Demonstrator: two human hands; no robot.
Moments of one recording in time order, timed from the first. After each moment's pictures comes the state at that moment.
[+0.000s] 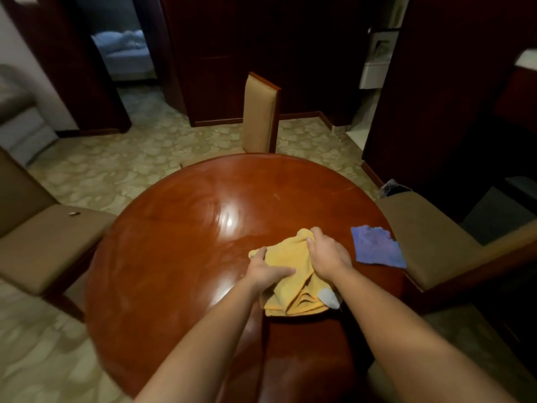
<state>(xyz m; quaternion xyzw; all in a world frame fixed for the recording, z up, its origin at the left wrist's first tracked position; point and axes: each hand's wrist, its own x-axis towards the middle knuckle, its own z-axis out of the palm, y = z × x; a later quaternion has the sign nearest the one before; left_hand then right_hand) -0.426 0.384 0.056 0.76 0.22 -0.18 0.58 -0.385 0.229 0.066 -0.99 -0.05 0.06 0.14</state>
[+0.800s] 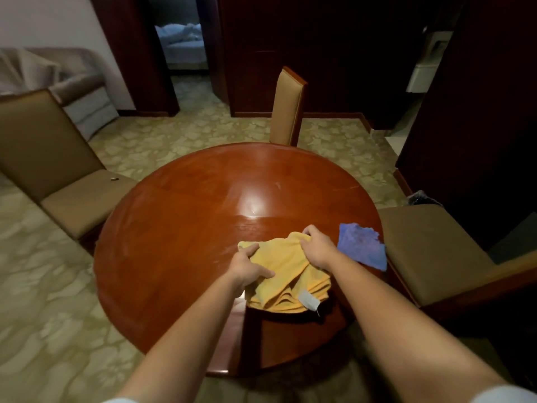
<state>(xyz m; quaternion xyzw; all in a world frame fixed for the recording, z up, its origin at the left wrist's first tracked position) -0.478 0.310 0.060 0.73 0.30 -0.11 0.60 -0.389 0.150 0.063 -0.92 -0.08 0.21 0.34</state>
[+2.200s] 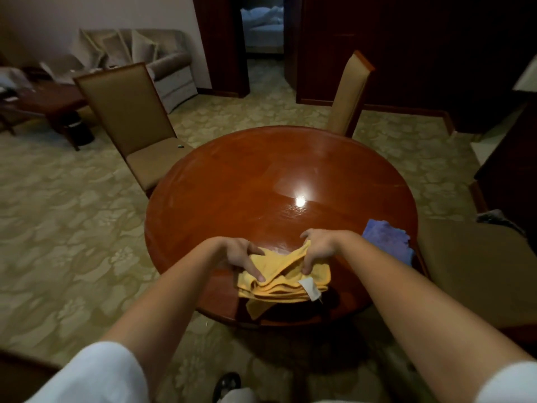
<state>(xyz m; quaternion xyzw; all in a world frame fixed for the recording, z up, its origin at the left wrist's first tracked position) -0.524 0.312 0.090 0.78 0.26 -0.37 0.43 -0.388 0.145 0.075 -0.85 -0.33 0.41 0.07</state>
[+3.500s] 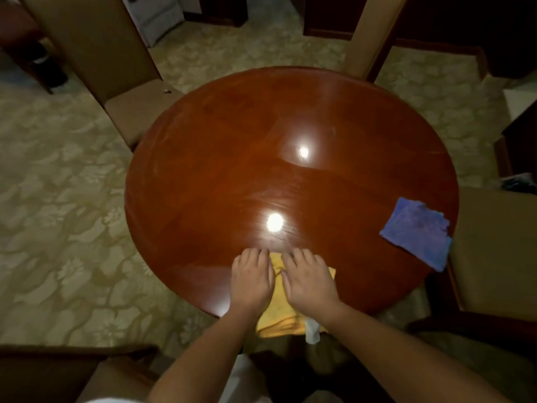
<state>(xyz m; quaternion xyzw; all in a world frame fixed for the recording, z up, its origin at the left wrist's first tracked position) -0.541 0.280 -0.073 0.96 0.22 0.16 0.06 -0.461 0.162 -0.060 -0.87 -0.49 -0.03 0.06</state>
